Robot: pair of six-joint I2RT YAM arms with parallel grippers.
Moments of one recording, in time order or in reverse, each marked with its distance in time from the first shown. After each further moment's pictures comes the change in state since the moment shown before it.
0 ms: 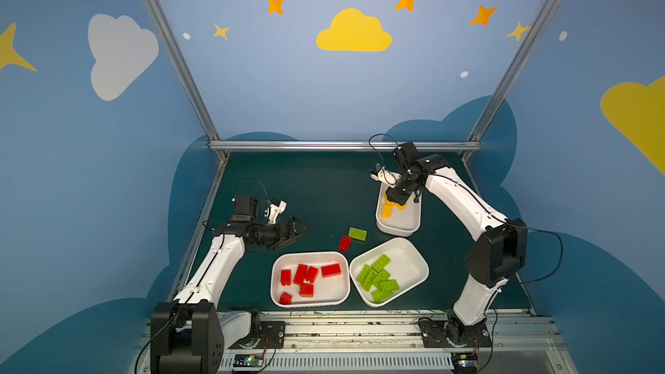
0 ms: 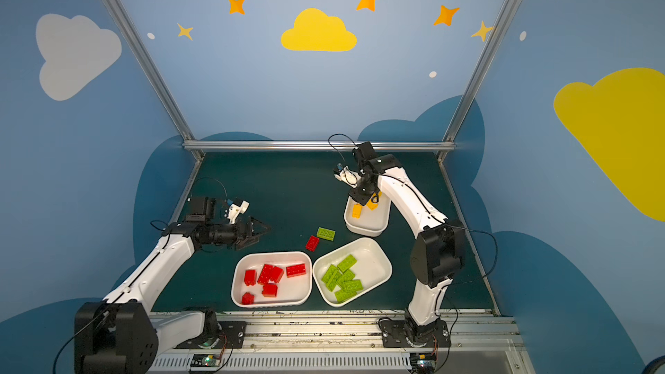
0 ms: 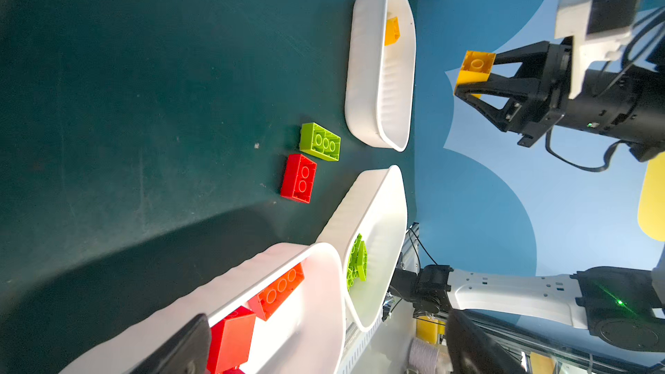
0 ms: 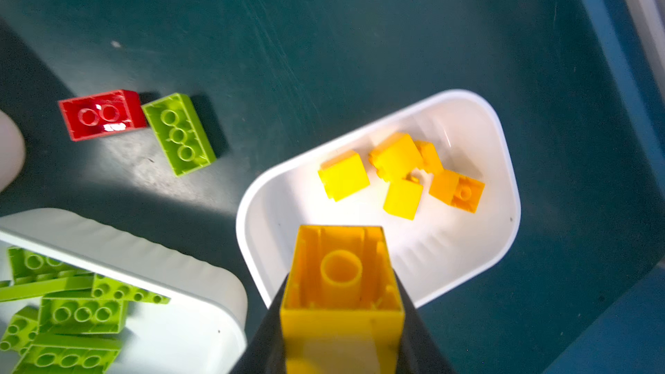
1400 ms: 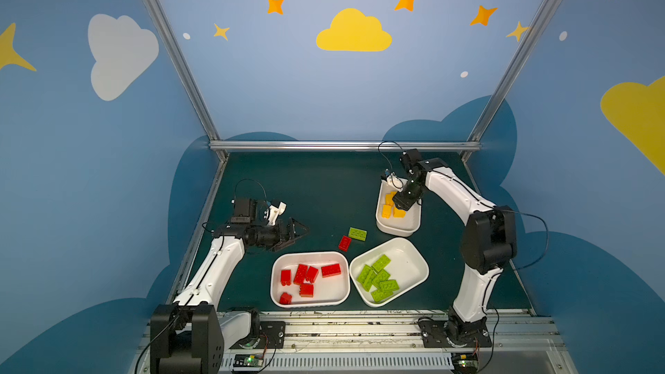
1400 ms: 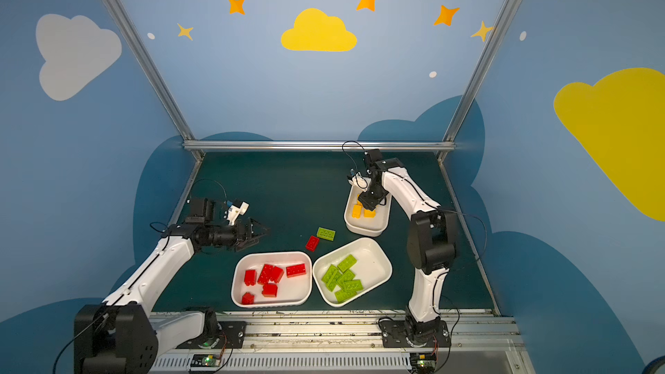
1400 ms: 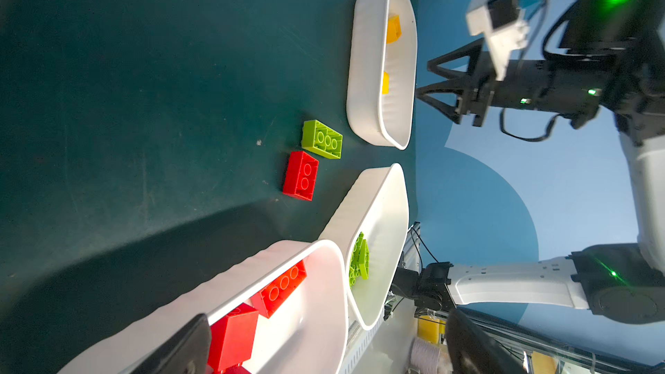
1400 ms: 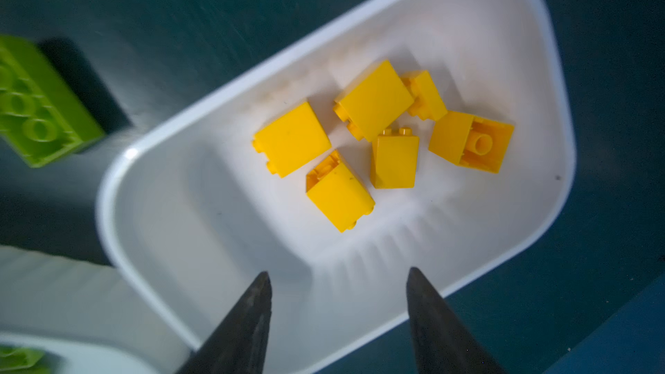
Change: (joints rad) left arm 0.006 -0.011 -0.018 0.001 -0.001 0.009; right arm -0.050 0.056 -0.027 0.024 0.017 0.001
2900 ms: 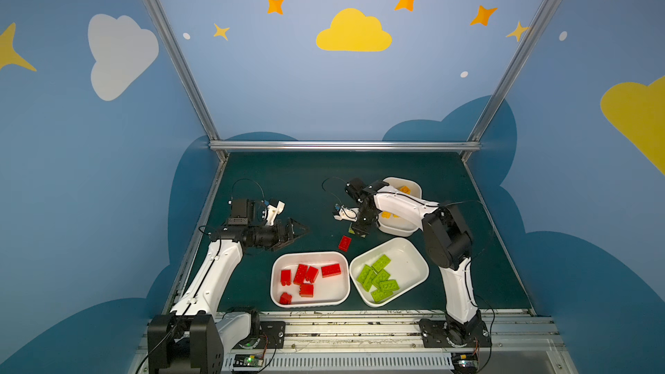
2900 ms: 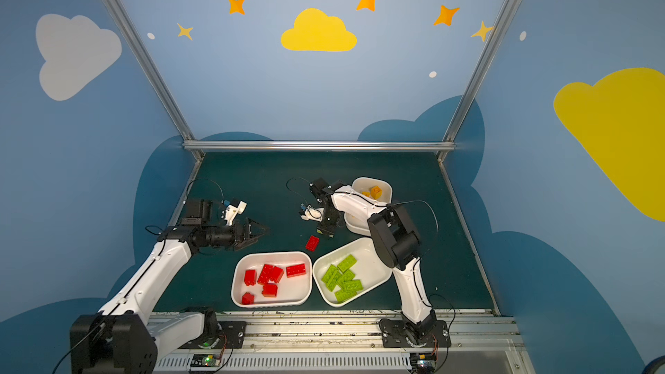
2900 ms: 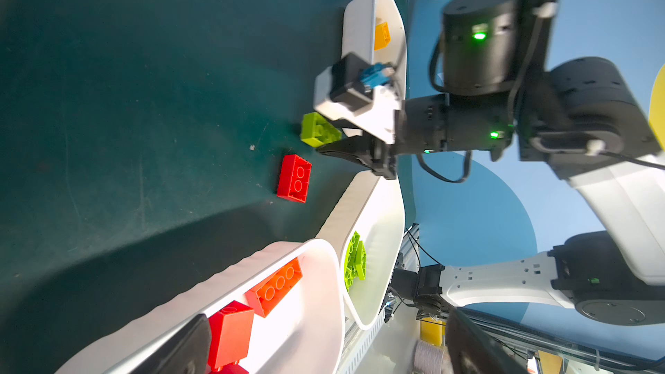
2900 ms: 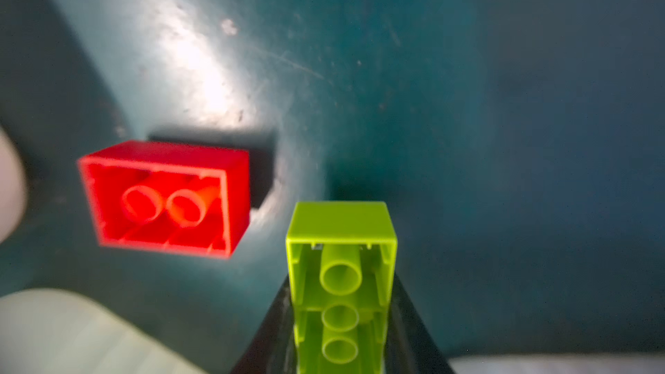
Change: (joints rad) left arm 0.009 -0.052 0.000 -0.010 0.006 0.005; right arm 0.337 0.214 -0.018 0.064 -0.086 -0.002
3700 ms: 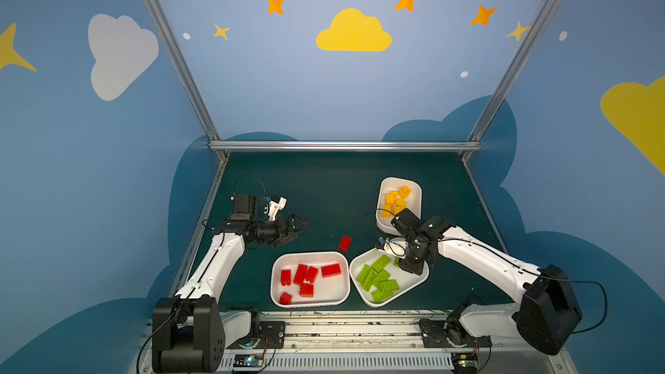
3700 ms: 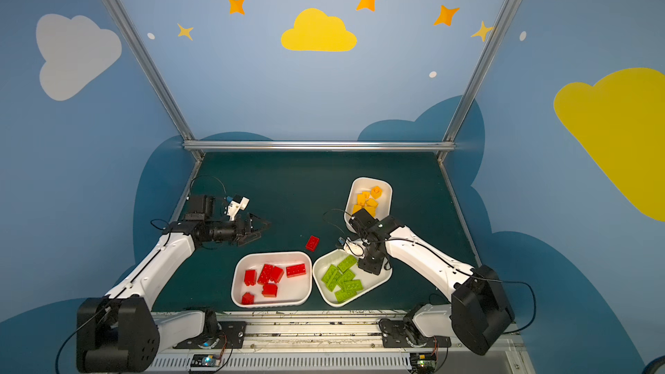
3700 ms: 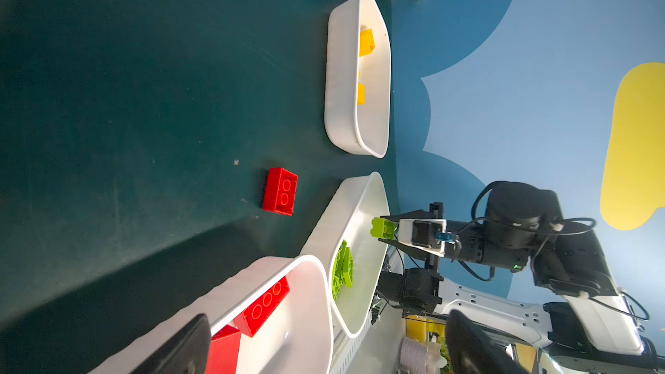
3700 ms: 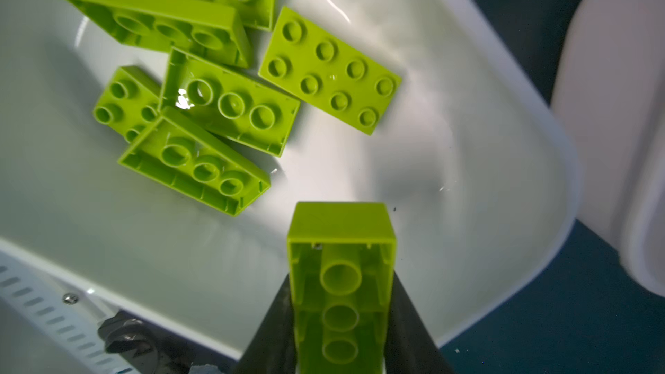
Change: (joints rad) left arm 0.000 0.089 0.023 0.085 0.063 -0.032; right arm -0.011 -0.741 -0.733 -0.055 0.122 -0.006
